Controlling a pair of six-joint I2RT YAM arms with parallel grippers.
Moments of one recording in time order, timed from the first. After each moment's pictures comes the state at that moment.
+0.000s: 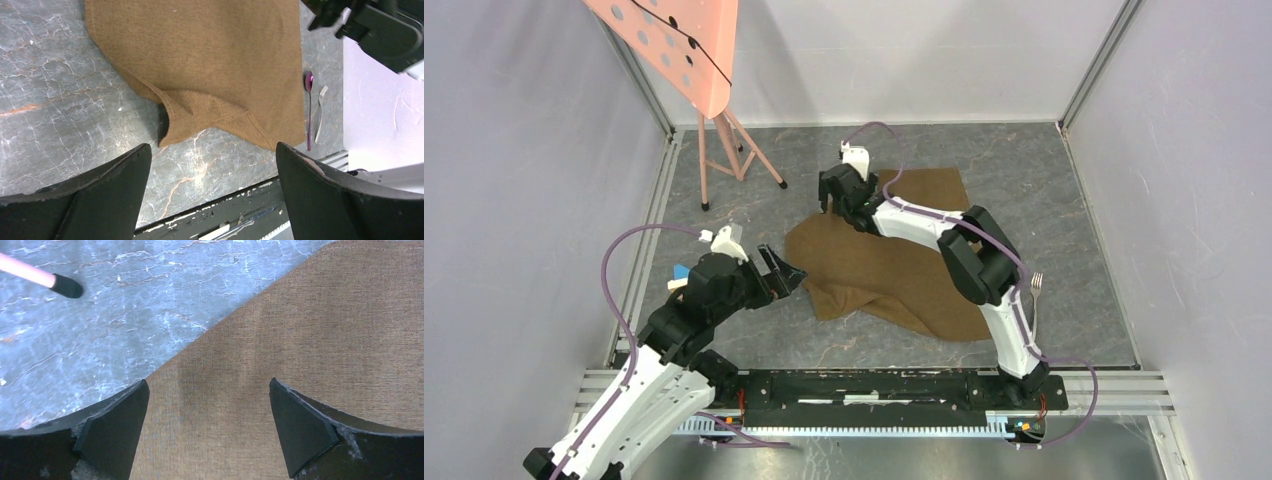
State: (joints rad) left arm -0.56 0.55 0.62 -0.60 -0.03 -0.84; right arm 0.76 2.15 1.58 -0.08 0.46 0.54
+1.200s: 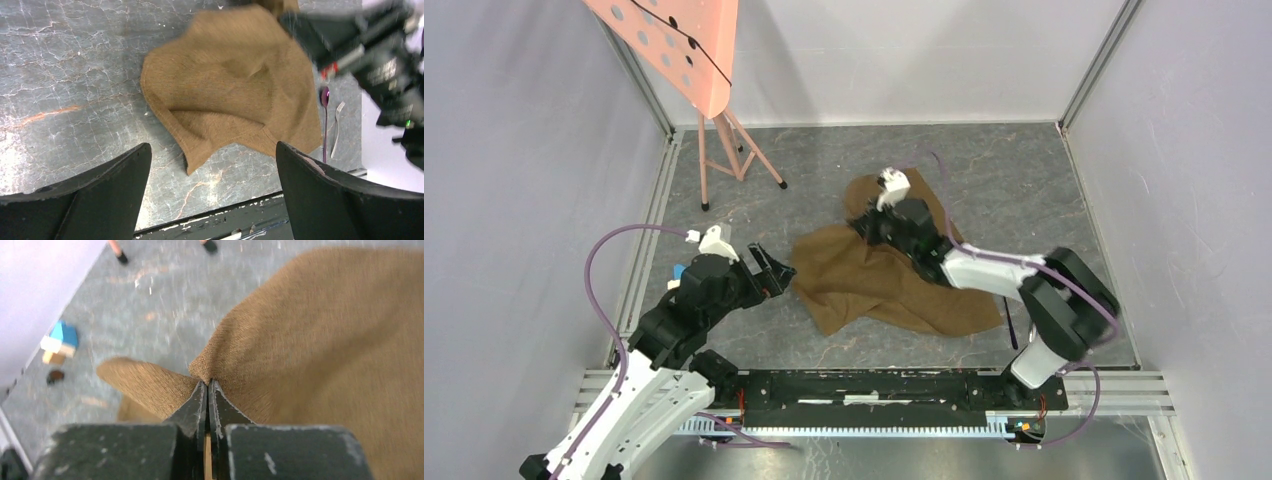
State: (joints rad) left arm -0.56 0.51 0.68 -0.71 -0.12 -0.81; right arm 0.75 1.69 0.97 0.41 0.06 0.42
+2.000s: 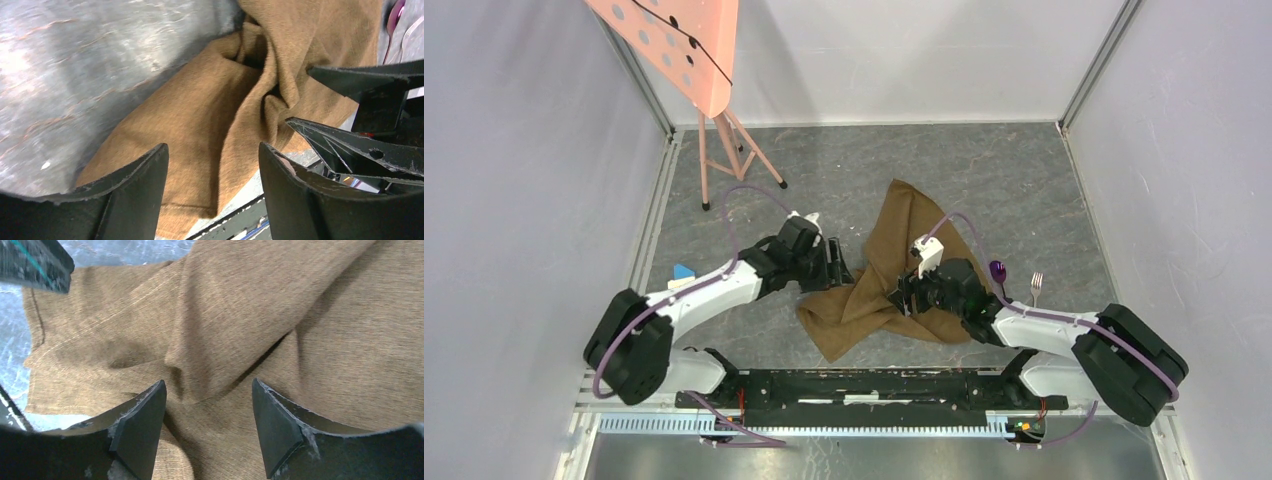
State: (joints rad) left arm -0.65 1.29 0.71 -0.28 0.16 -0.76; right arm 0.73 1.22 0.28 0.45 -0.10 0.26
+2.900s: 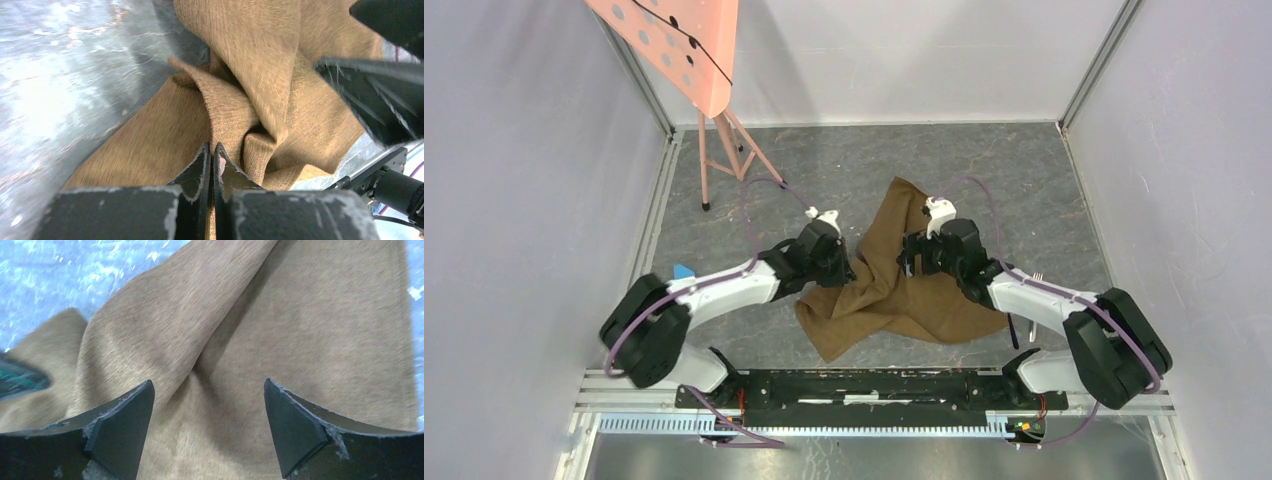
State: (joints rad) left arm -0.77 1.50 0.80 -0.13 0.05 -0.72; right arm 0.55 1.30 0.49 0.25 -0.05 0.25
